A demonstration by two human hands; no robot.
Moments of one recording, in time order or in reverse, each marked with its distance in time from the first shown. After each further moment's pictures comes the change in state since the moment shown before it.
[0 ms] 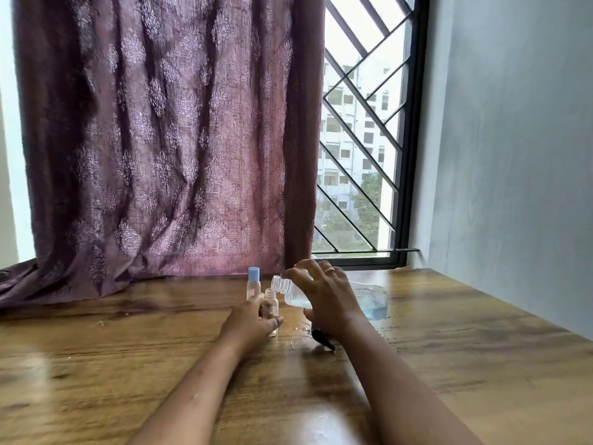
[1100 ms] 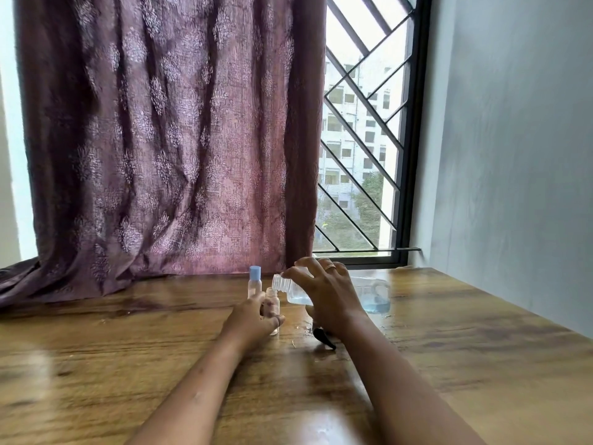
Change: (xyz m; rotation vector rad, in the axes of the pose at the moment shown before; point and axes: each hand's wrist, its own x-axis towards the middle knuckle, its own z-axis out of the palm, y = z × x) left_hand -0.002 0.003 -0.001 -0.002 -0.006 -0.005; right_hand 0.001 -0.002 -0.004 -0.005 0.001 -0.010
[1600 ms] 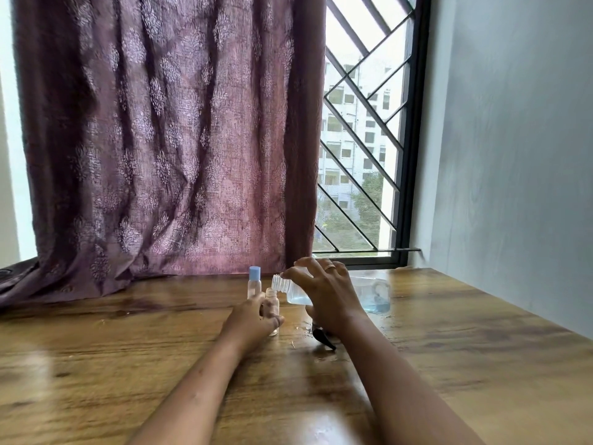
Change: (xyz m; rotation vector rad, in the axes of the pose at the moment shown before) left_hand 0.001 -0.001 0.000 -0.006 -0.008 -0.012; right_hand 0.001 0.000 0.001 0.002 -0.003 0.019
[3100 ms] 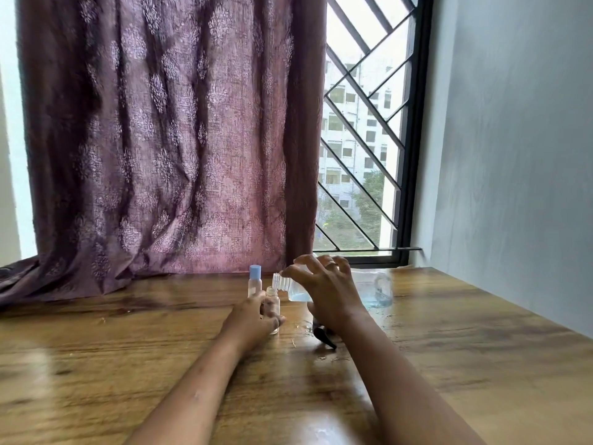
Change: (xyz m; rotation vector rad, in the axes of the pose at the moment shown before) left_hand -0.001 0.000 0.000 -0.022 0.002 -0.001; right_hand 0.002 -0.002 -0.004 -0.044 -0.012 0.015
